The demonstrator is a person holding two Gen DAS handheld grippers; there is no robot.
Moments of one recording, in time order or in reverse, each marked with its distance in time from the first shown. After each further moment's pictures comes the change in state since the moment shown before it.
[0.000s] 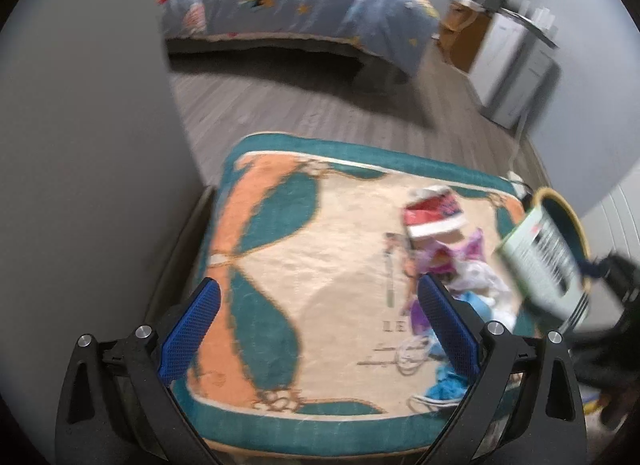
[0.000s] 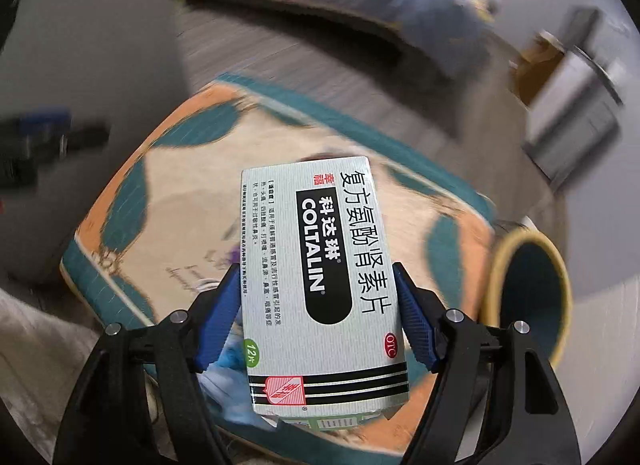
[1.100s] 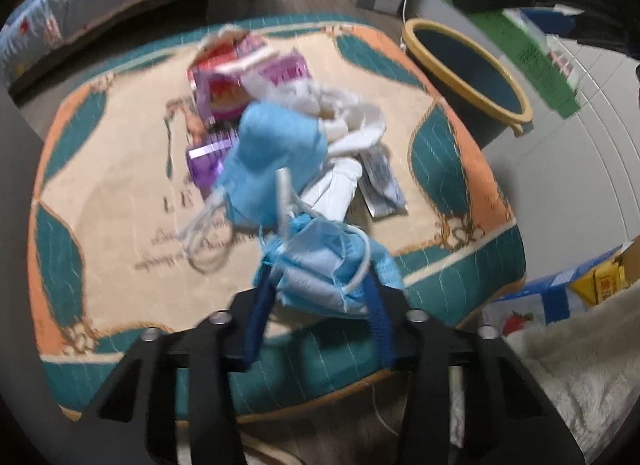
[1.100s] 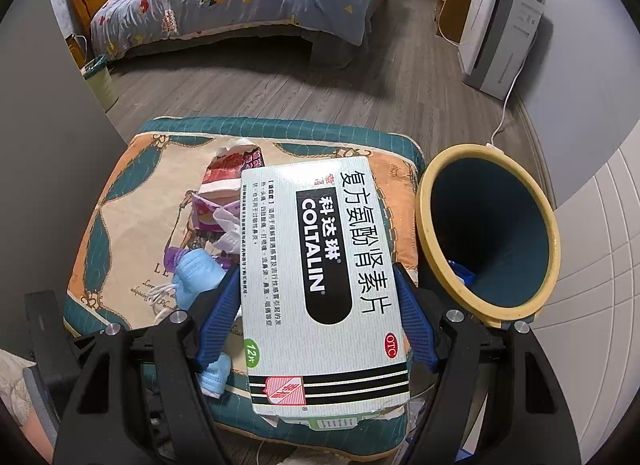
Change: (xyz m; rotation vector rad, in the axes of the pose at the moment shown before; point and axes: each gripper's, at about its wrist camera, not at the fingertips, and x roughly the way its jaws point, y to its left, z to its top) left arm 0.058 -0.144 -0.127 0.332 0.195 -0.211; right arm -0.016 -0.091 -0.049 0.327 -0.014 -0.010
